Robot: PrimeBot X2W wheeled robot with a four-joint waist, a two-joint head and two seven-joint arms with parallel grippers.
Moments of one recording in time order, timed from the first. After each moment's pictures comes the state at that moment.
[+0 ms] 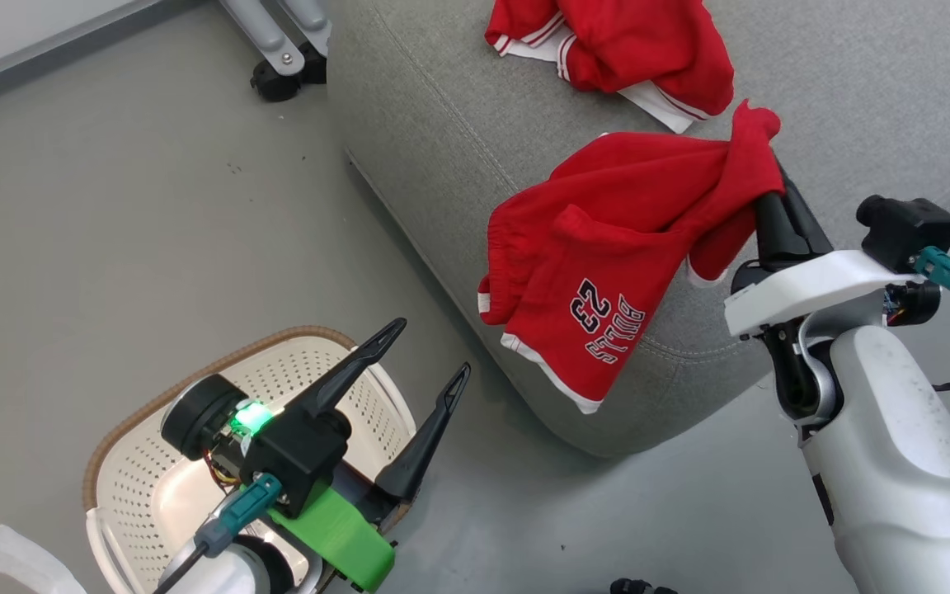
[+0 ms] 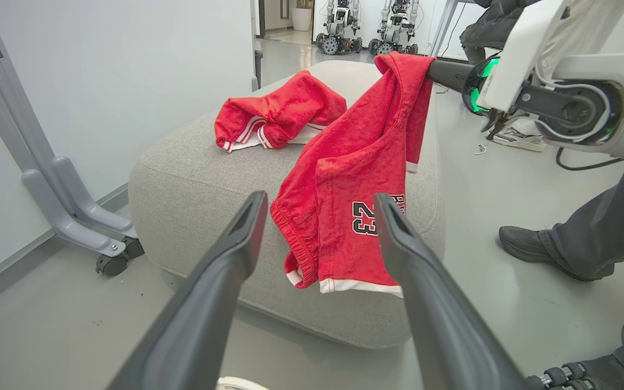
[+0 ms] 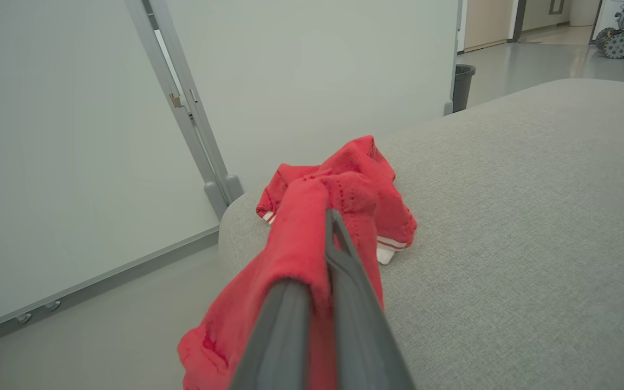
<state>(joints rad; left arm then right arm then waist) -0.23 0.42 -0.63 -0.23 -0.36 -0.05 0.02 -0.53 -0.12 0.11 0.46 0.42 0.13 -0.24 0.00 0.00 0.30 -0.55</state>
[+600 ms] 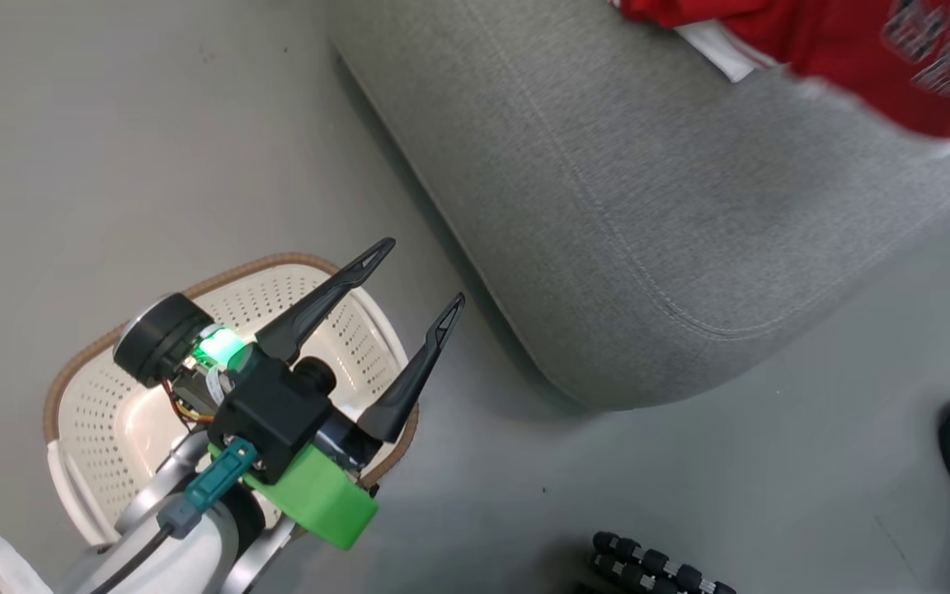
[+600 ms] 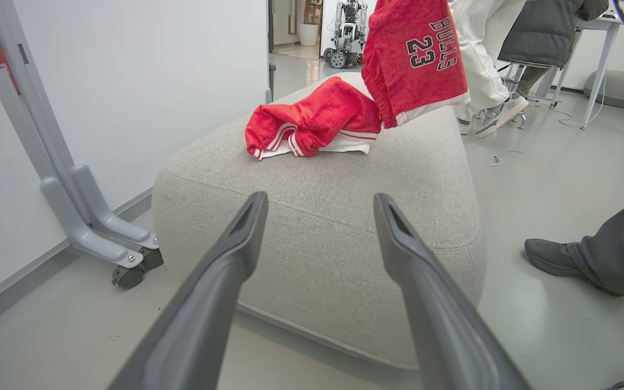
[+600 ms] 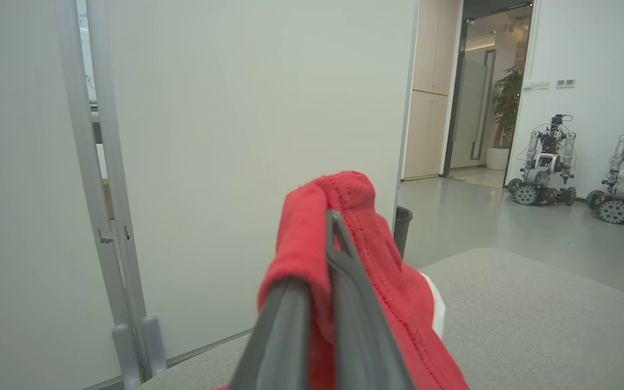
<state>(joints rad) -0.36 0.48 -0.61 -0.32 -0.31 -0.06 0.07 -0.94 -0.28 -0.20 0.35 0.36 0.13 -0.10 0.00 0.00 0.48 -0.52</state>
